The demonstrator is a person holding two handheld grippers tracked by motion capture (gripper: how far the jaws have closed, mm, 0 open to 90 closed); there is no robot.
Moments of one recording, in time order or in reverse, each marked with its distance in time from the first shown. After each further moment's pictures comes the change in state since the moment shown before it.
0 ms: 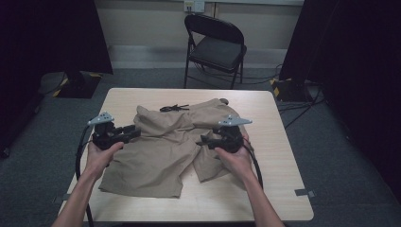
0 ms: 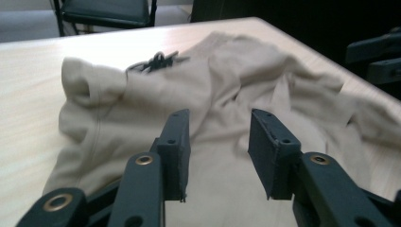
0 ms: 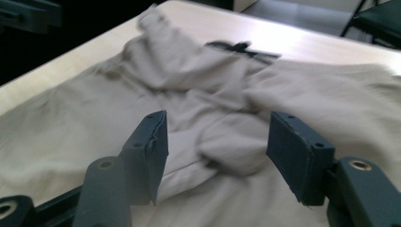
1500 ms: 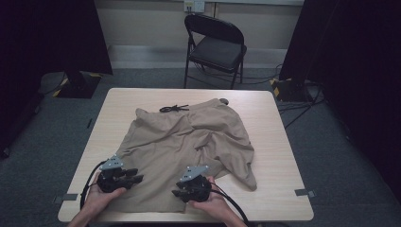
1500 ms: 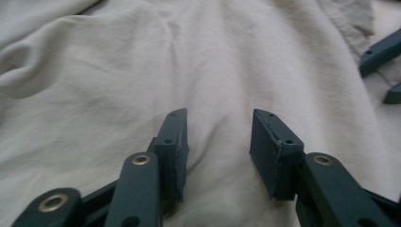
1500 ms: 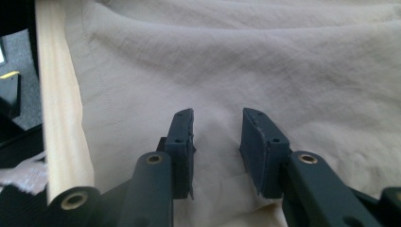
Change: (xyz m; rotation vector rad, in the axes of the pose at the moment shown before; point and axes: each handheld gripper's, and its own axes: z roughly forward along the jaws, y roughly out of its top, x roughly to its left) left arm -0.041 -0.113 -0.002 0.221 -0.063 0.074; right arm 0.115 -0.097 0.039 0.238 0.306 -0.216
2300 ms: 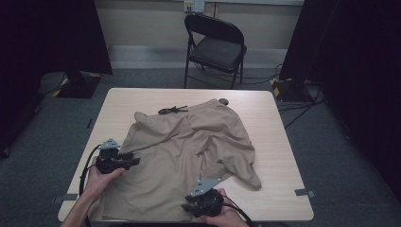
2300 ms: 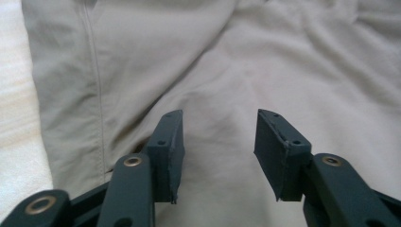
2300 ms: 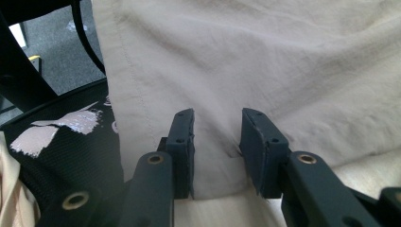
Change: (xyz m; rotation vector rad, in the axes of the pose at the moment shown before) left arm 0.047 0.033 0.010 0.020 0.089 -0.096; right arm 0.019 -0.030 -0.033 0.025 0.046 -0.010
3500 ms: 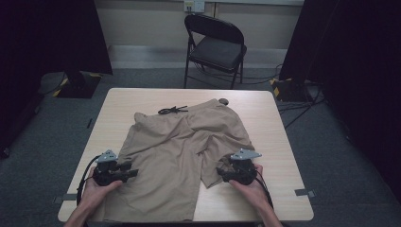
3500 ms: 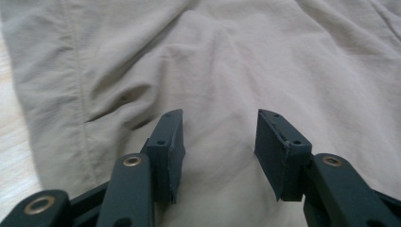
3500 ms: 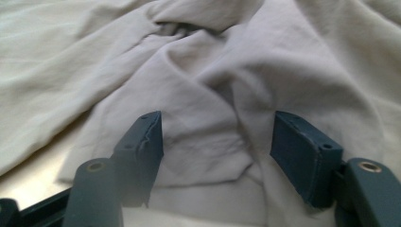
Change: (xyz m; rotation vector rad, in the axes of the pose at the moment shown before) left arm -0.013 -0.027 -0.015 -0.021 -0.001 0.032; right arm -0.111 -0.024 -0.060 -0.095 -0.419 0.270
